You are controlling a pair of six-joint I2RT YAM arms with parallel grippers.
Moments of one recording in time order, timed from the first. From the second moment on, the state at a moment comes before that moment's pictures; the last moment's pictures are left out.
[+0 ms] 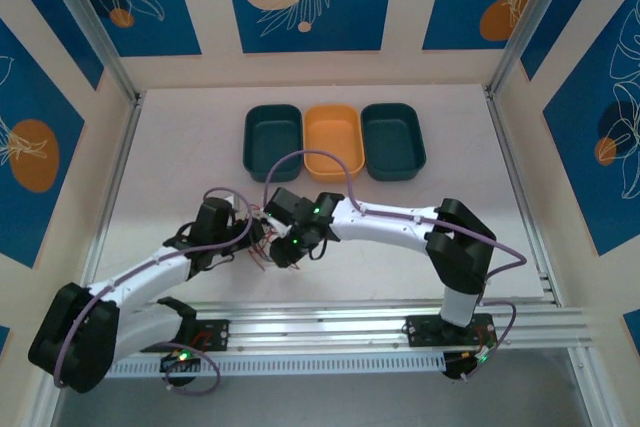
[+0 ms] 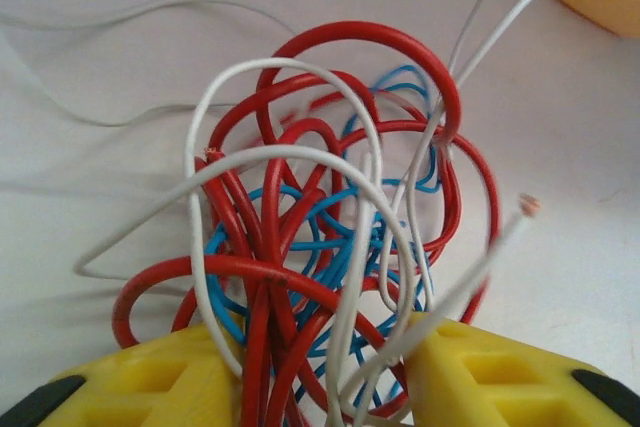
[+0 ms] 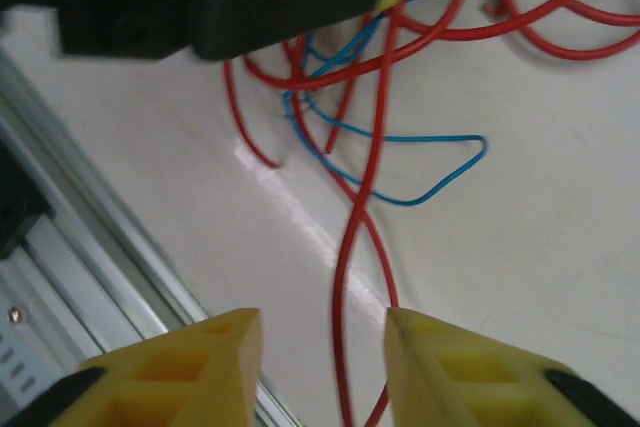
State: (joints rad) left arm -0.47 1.09 0.37 -0.09 0.15 -0.75; right arm 1.09 1.78 1.29 -0.69 -0.16 0.37
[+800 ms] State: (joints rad) left arm -0.69 1.25 0.52 0.01 -0.10 -0.86; right arm 0.94 1.56 1.08 -0.71 -0.16 0.51
